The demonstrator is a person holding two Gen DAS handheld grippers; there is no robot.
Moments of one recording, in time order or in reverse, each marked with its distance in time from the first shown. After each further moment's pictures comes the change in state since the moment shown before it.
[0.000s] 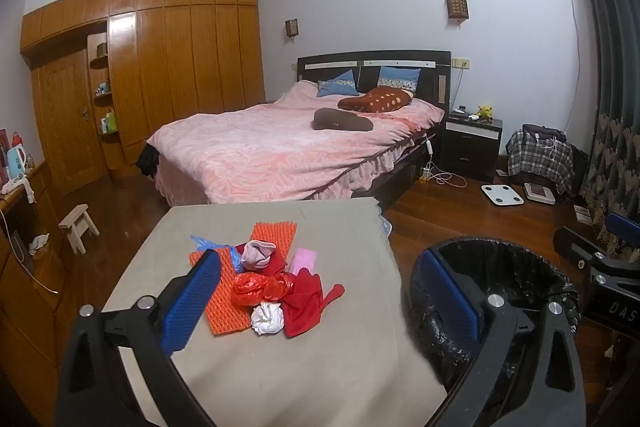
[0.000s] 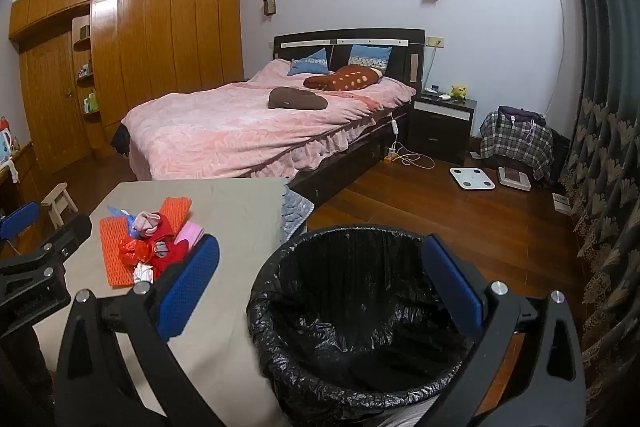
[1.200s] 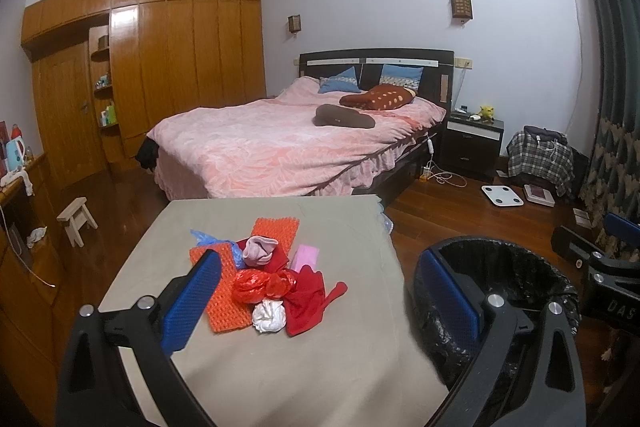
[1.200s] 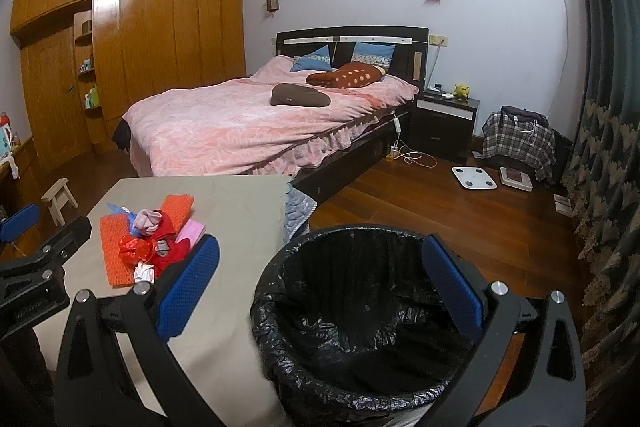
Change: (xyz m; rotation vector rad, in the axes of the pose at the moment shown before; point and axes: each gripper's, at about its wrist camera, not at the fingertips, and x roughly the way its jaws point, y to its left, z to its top) left arm 0.003 -0.006 -0.001 -0.011 0.009 0.006; right arm 0.012 0.009 -0.007 -0.011 0.013 0.008
